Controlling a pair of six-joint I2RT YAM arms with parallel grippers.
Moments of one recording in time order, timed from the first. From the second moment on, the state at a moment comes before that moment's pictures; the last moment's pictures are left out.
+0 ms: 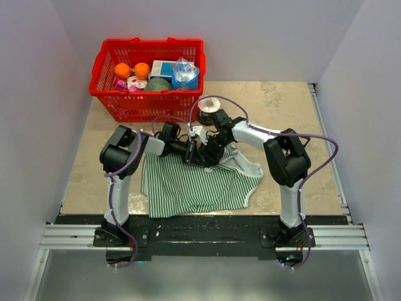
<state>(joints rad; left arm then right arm) -0.41 2.14 1.06 0.23 1.12 -0.26 0.57 2.05 1.43 -0.64 -0.54 -0.60</state>
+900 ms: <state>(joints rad) -0.41 2.14 1.06 0.24 1.13 -0.27 0.57 2.04 1.43 -0.66 -0.56 -0.70</state>
